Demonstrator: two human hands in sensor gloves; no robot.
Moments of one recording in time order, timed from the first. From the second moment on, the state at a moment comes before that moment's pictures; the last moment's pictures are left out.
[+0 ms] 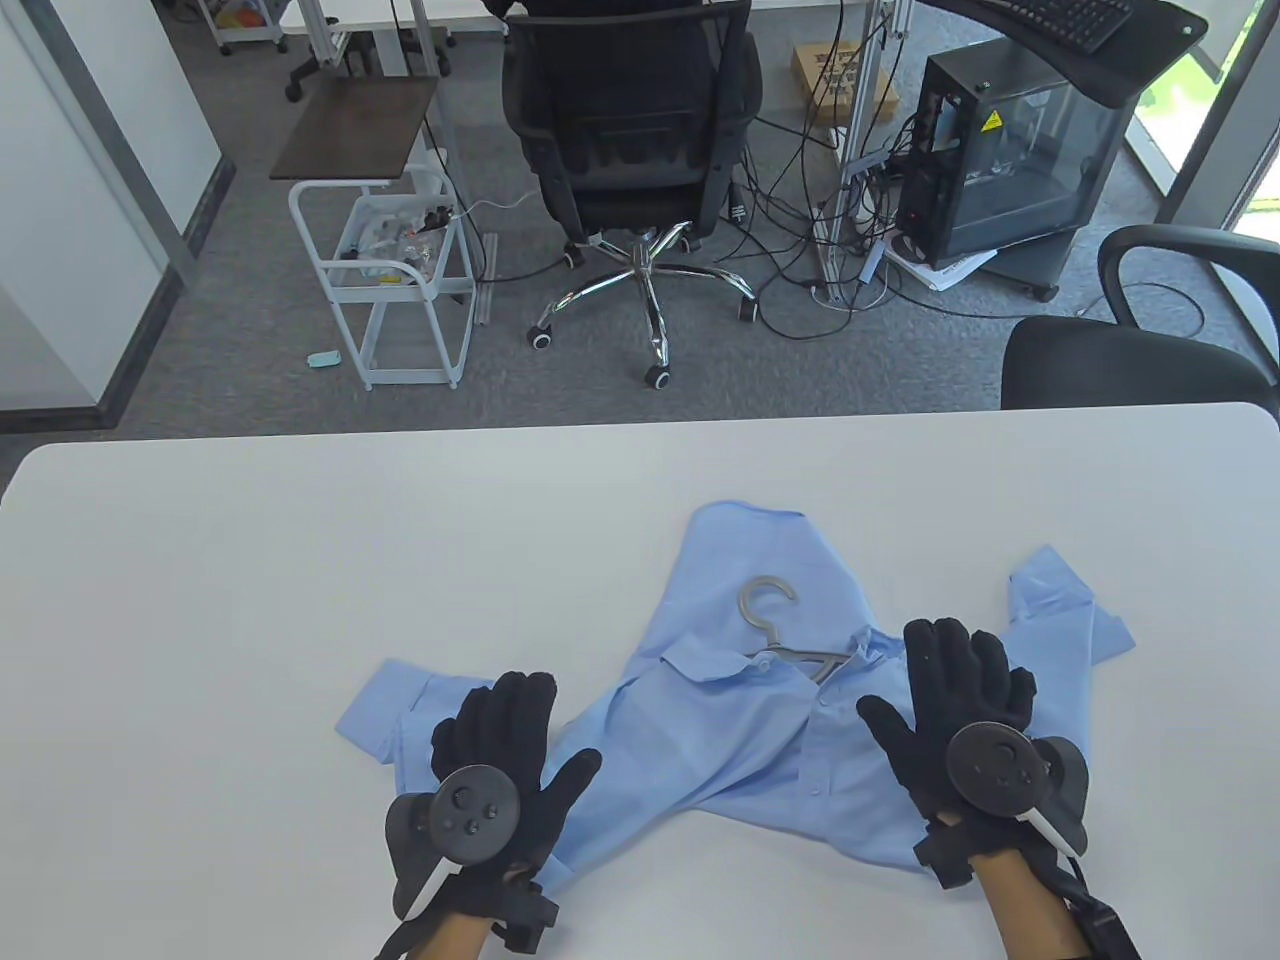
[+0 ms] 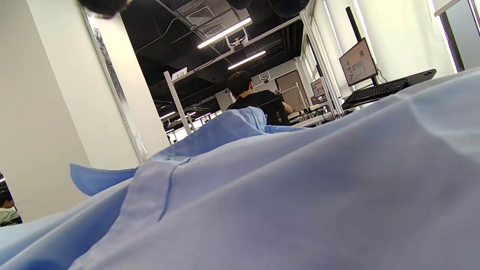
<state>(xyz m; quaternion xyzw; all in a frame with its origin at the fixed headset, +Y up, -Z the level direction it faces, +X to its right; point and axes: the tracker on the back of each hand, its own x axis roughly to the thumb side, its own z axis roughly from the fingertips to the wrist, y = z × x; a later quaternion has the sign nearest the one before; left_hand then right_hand) -0.203 -0.742 -0.257 0.05 -0.09 0.24 0.97 0.227 -0.746 -0.268 0.06 -0.13 0.96 0.23</state>
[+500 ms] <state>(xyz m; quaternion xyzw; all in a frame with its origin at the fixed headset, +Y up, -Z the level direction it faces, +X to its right) -0.203 -0.743 -0.256 0.05 -0.09 0.24 0.97 0.236 -0.741 -0.265 0.04 -0.15 0.96 0.24</state>
